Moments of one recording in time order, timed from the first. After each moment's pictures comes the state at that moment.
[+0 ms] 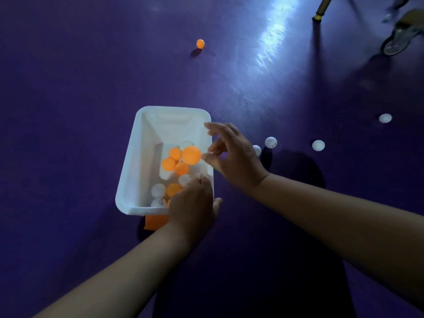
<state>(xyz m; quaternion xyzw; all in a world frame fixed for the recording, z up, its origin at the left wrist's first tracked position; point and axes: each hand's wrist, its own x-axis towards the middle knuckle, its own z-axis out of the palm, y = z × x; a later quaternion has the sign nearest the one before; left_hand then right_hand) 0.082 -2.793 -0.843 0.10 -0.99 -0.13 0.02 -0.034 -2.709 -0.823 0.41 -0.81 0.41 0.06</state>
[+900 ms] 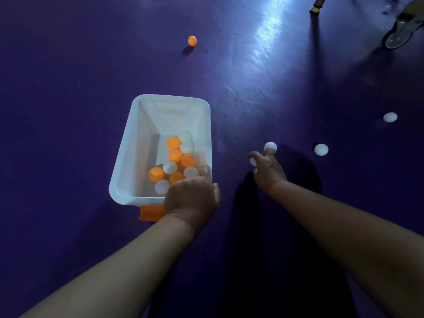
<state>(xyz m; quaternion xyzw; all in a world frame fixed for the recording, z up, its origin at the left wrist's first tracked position) 0.014 -2.800 -0.866 0.09 -0.99 -0.04 0.04 -0.124 -2.639 -0.915 0.11 -0.98 0.13 -0.10</state>
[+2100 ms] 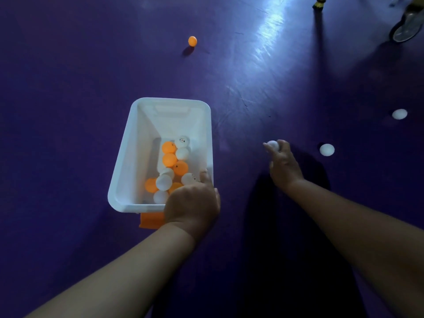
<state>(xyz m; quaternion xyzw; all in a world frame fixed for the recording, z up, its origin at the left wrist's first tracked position) 0.012 -2.796 -0.872 0.10 -0.99 -0.05 0.03 -0.153 -2.610 -0.926 0.15 -0.97 0.19 -0.01</state>
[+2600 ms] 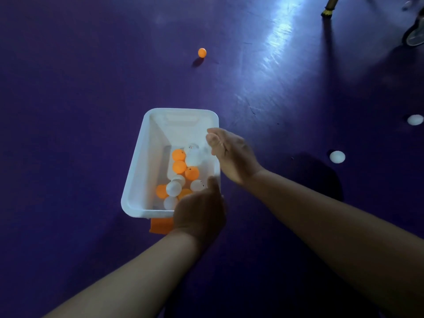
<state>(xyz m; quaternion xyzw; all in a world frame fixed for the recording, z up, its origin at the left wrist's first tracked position) 0.016 -2.802 -0.868 0.09 -0.99 -0.14 0.04 -0.107 -2.739 -0.839 0.26 -0.86 0.44 -0.08</state>
